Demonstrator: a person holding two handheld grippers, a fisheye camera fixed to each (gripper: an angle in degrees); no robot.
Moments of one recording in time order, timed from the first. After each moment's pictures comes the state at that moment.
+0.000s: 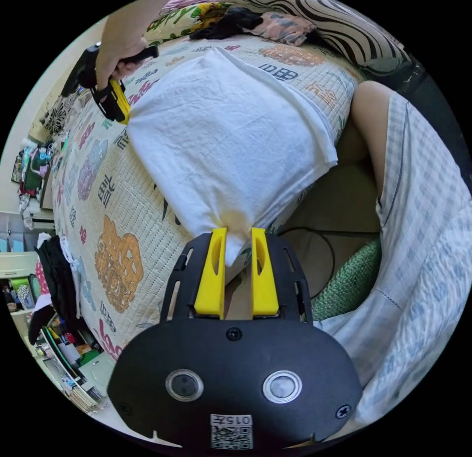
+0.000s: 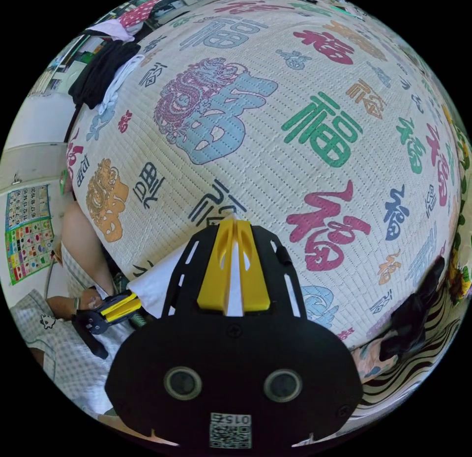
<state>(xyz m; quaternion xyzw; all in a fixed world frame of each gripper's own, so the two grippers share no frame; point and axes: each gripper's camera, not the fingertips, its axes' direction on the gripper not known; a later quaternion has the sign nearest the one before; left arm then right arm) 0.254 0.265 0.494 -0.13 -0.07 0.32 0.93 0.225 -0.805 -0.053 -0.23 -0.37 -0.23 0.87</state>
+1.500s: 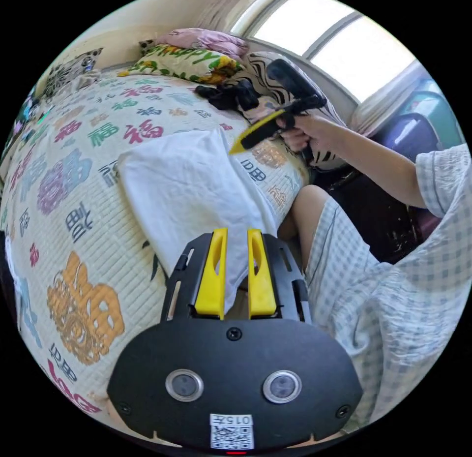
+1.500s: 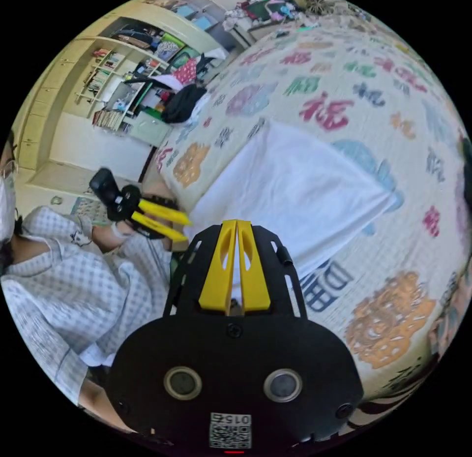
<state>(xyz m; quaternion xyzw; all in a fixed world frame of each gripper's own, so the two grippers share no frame) 0.078 0.060 0.425 -0.02 0.22 0.23 0.95 0.468 -0.573 -0.135 -0.11 -0.58 -0.09 0.80</state>
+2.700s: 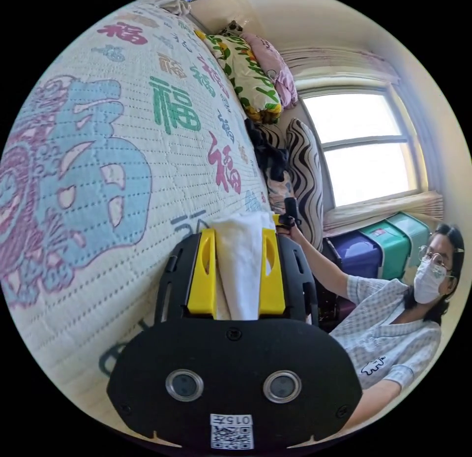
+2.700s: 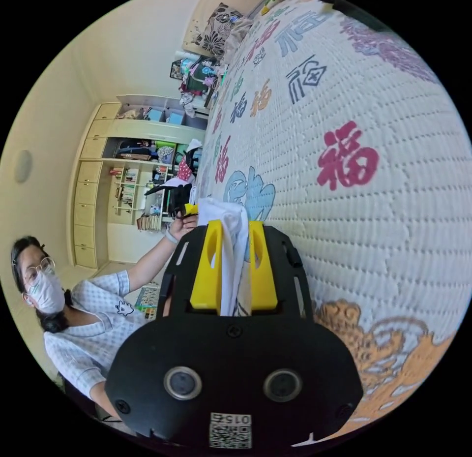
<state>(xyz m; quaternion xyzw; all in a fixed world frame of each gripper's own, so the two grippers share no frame) -0.213 -0.209 0.519 -0.06 0.49 0.01 0.87 0.755 -0.461 -0.012 -0.07 -0.71 0.20 0.67</state>
